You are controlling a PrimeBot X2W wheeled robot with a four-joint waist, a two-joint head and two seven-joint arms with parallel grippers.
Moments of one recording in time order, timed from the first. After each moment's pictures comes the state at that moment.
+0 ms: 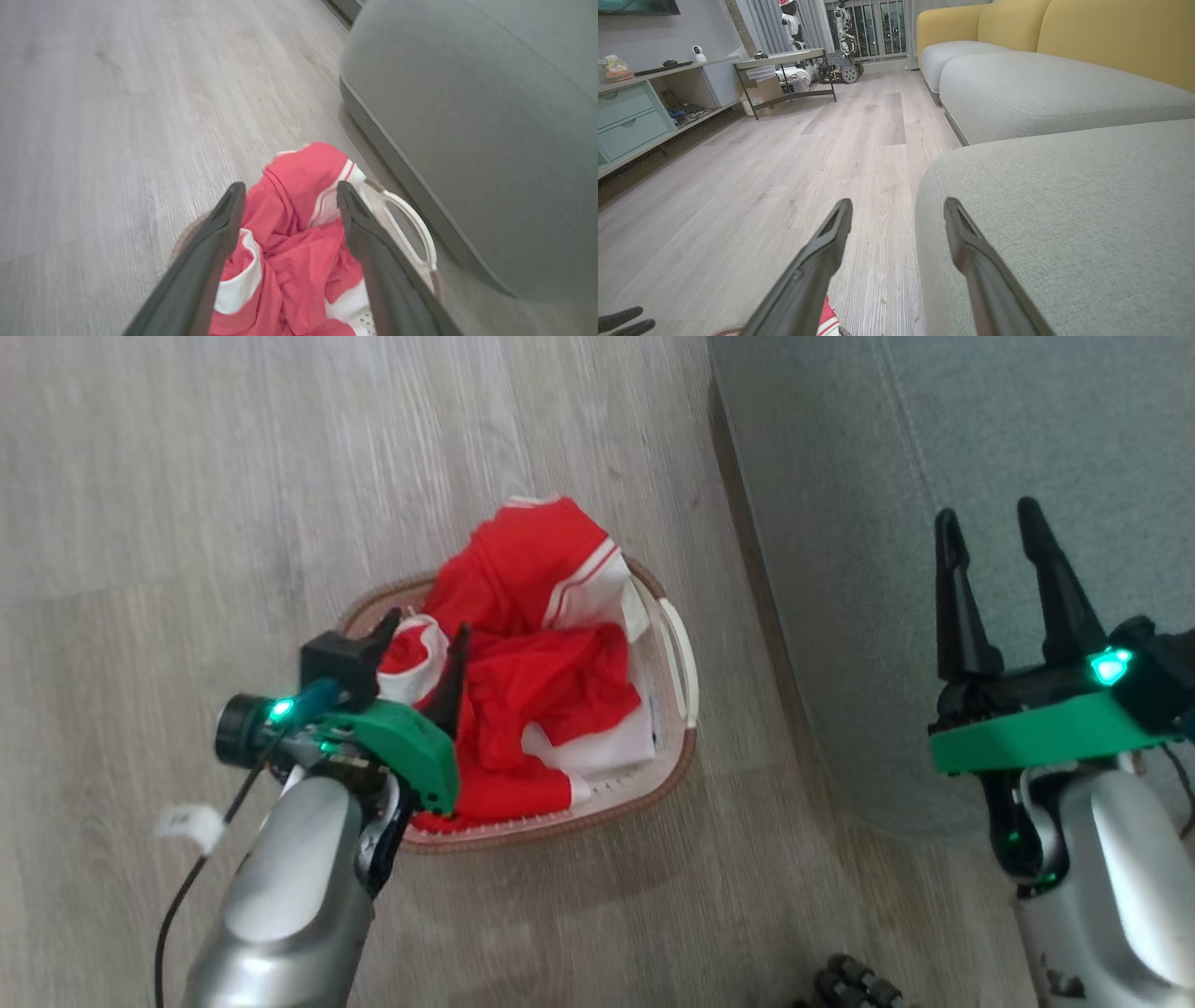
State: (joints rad) left arm -0.45 0.06 -0.28 0.57 -0.16 -0.07 -0.11; right arm -0.27 -0.13 0.05 0.07 0.31 0.13 -0.25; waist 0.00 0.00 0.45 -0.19
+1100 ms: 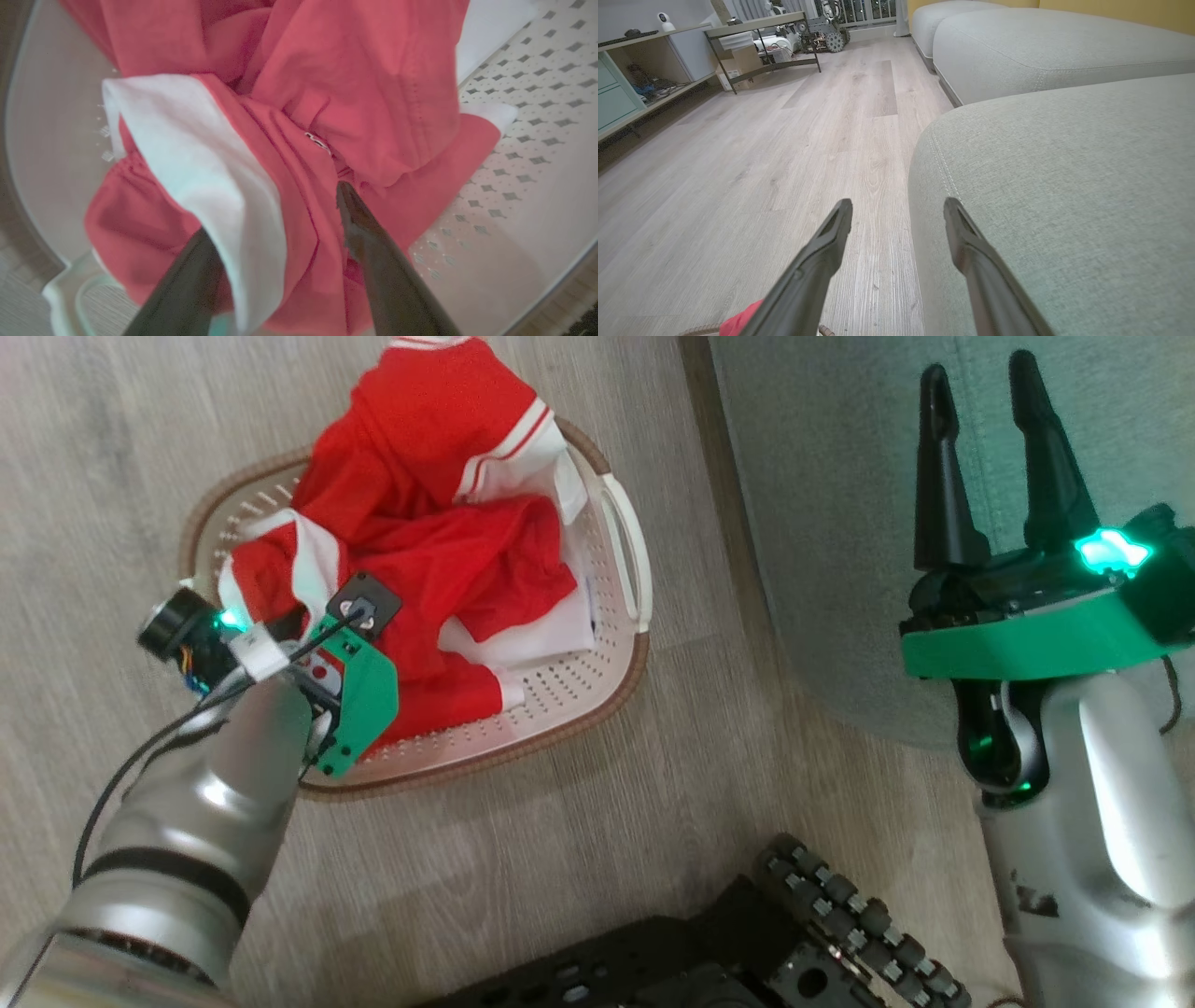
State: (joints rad) left arm -0.88 0.16 -0.60 1.20 0.12 -0.09 0.07; right arm -0.45 -0.08 0.09 0.04 0.34 0.13 -0.25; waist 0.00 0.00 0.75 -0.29
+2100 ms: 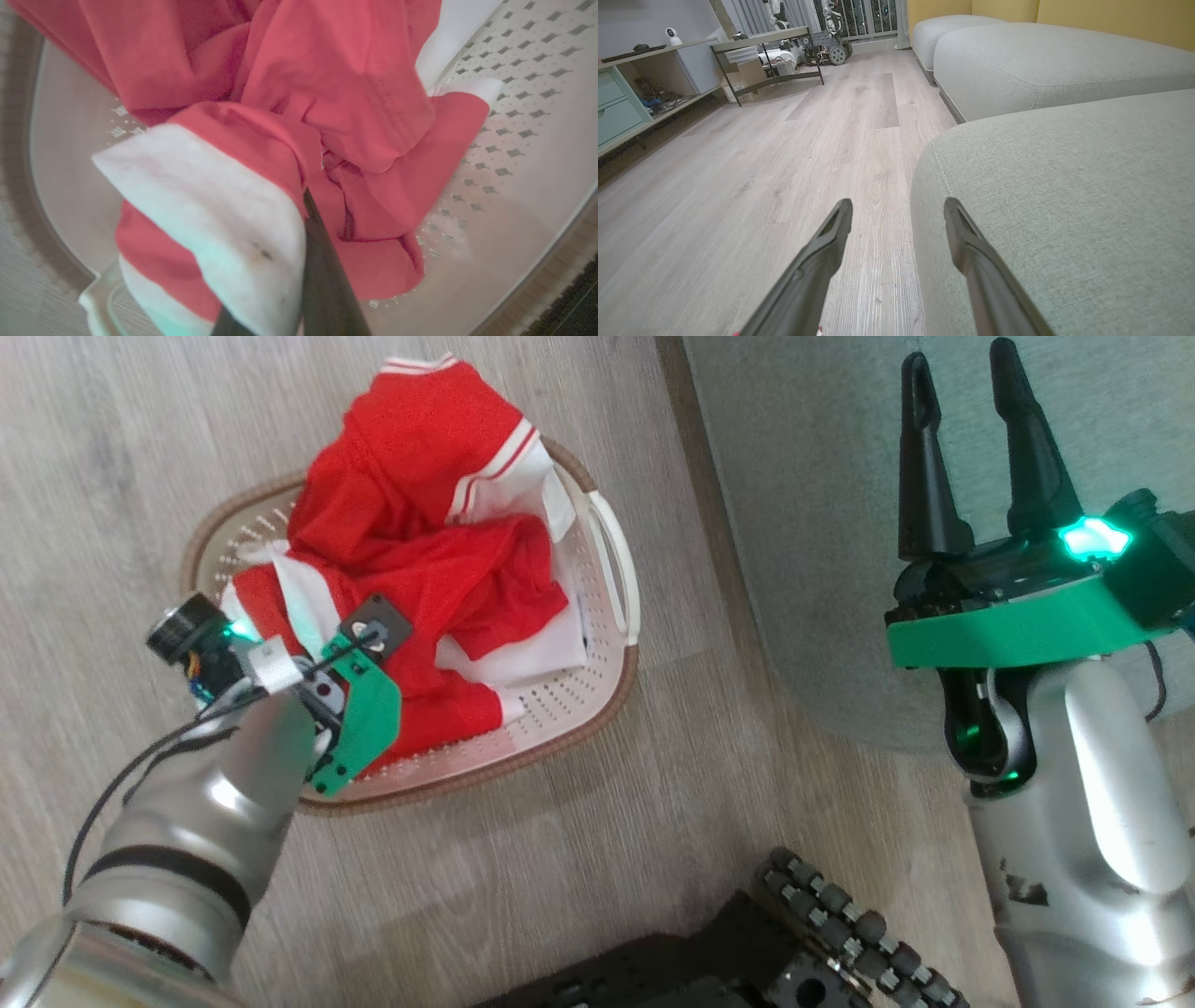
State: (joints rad) left arm -0.91 0.15 -0.72 1.29 0.13 -0.12 0.04; right arm -0.48 -0.06 0.11 0.07 0.34 0.13 -0.25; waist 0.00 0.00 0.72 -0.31
